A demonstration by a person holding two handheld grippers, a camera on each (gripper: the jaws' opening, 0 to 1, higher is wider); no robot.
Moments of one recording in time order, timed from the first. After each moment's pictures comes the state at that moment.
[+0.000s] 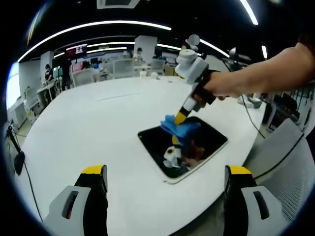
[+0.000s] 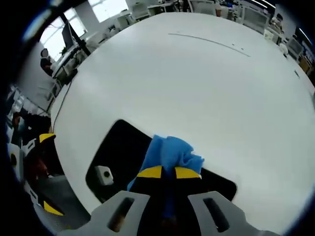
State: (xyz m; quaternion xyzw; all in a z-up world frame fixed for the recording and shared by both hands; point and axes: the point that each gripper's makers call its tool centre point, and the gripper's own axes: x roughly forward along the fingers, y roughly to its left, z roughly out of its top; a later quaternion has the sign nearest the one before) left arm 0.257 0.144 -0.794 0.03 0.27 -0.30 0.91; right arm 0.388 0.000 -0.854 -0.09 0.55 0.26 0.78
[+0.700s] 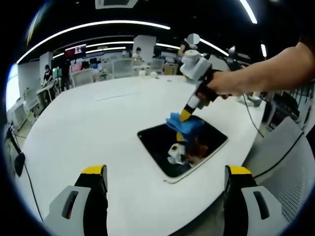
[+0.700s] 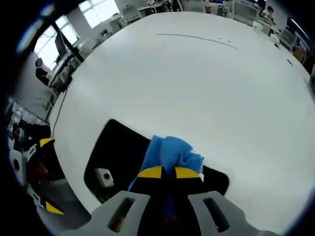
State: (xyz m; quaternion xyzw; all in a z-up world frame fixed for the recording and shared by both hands) left arm 0.256 0.144 -0.795 0.04 0.27 -0.30 0.91; right arm 0.386 -0.018 -0.856 -0.07 0.56 0.24 0.79
